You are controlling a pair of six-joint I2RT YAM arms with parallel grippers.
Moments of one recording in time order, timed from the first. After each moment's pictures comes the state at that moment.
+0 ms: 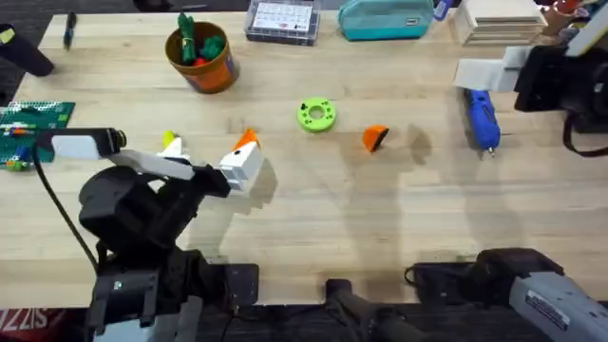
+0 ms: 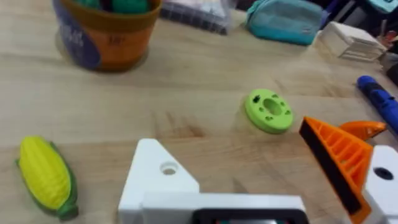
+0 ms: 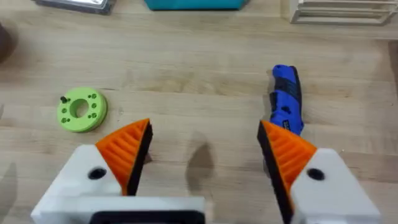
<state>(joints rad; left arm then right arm) 0.17 0.18 0.07 -0.20 0.50 -0.23 0.00 0.89 0.97 -0.78 -0.08 0.02</state>
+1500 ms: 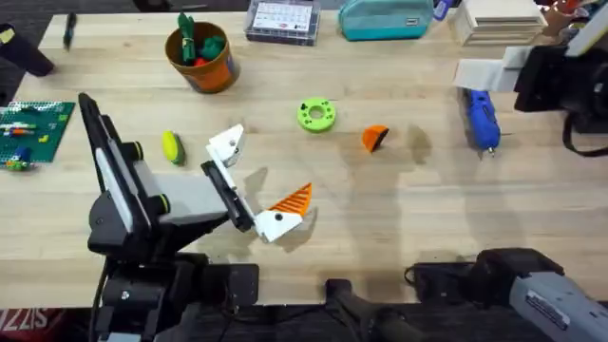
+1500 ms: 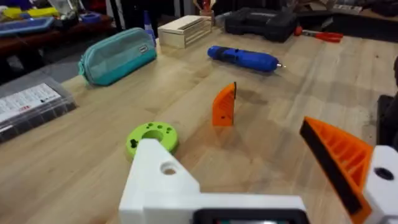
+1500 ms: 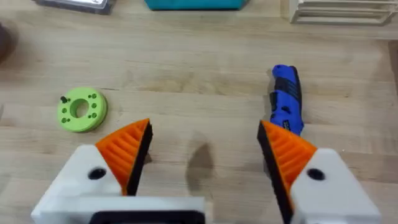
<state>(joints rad) -0.06 0.01 0.02 -0.10 0.93 0.11 0.00 0.89 0.97 -0.78 -0.08 0.02</state>
